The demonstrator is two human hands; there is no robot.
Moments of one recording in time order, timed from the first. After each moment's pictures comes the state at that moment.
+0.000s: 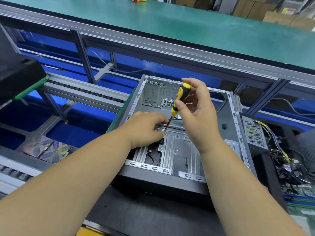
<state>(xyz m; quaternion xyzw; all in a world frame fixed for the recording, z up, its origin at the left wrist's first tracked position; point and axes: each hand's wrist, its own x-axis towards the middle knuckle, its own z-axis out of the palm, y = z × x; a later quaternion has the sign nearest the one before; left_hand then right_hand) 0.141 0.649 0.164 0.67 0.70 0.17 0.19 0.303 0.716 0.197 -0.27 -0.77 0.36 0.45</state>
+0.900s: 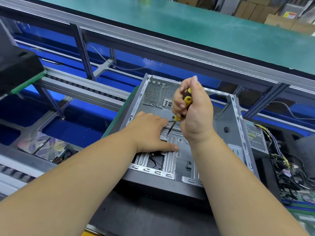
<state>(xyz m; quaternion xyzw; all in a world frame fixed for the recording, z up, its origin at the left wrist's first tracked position) 0.142 0.656 0.153 0.73 0.68 0.05 0.05 0.263 0.717 0.211 -0.18 -0.54 0.69 0.45</state>
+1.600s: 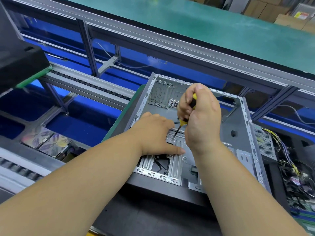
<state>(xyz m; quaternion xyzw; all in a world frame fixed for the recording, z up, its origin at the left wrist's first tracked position) 0.141 0.659 0.153 0.72 0.68 0.04 0.09 0.255 0.699 0.217 -0.24 -0.56 0.63 0.48</state>
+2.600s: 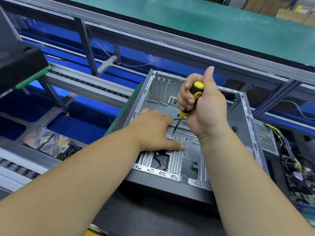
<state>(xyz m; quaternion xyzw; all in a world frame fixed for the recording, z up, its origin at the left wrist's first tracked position) 0.141 0.660 0.151 0.73 0.68 0.05 0.06 0.260 0.724 0.221 -0.20 -0.49 0.75 0.40</state>
